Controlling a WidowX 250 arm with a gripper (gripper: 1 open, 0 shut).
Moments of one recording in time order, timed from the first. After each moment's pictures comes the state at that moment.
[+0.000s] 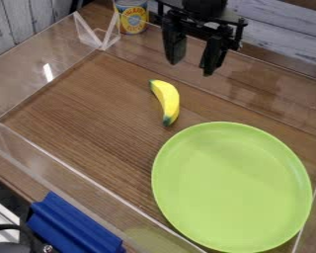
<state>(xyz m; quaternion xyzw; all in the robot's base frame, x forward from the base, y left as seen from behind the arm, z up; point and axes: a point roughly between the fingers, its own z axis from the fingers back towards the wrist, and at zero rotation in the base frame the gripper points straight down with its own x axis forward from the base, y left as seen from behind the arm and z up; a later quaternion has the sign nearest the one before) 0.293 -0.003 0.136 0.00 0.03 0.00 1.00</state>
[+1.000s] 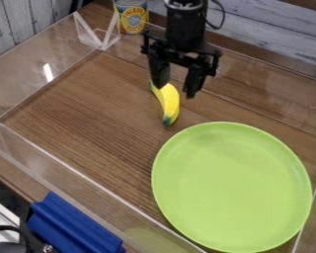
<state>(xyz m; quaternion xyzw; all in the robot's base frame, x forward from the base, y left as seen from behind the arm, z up) 0.300 0.027 0.083 -0.01 0.05 0.04 1.00</state>
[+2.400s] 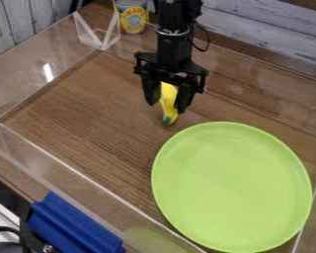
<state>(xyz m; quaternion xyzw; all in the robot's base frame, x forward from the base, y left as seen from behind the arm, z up) 0.305 0.043 0.048 -0.01 0.05 0.06 1.00</state>
